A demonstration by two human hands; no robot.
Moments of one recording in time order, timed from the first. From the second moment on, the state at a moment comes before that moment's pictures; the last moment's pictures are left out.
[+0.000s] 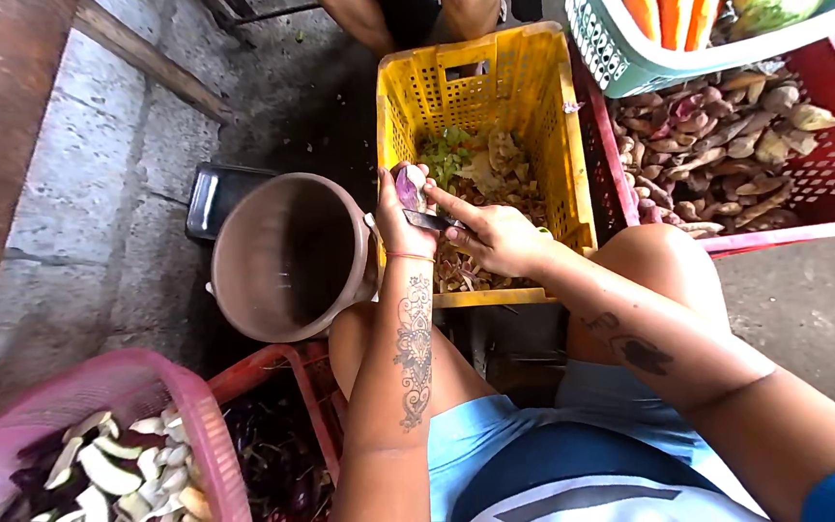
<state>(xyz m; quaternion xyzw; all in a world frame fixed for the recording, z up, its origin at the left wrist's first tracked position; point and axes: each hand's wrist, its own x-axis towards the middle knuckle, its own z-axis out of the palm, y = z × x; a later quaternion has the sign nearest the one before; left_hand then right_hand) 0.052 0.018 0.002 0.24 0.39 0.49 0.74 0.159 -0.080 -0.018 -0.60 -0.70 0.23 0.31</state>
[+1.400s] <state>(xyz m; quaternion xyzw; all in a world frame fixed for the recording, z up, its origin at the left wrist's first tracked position) 0.053 0.010 -0.006 0.38 0.37 0.43 0.73 0.176 -0.072 -0.022 -0.61 -0.64 0.24 0.39</state>
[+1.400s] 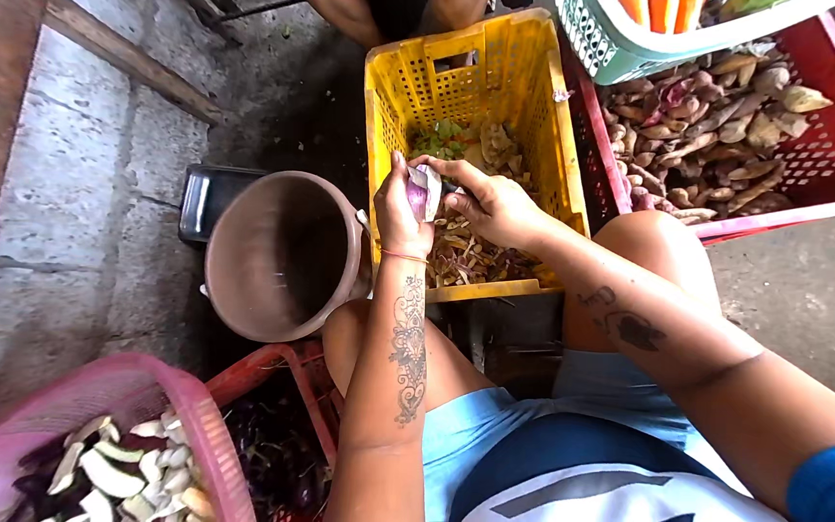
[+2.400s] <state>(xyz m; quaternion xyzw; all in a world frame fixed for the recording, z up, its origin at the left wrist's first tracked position) 0.056 0.006 -0.014 0.50 0.39 0.46 0.62 0.180 -0.070 -0.016 -0.64 -0.61 0.28 0.39</state>
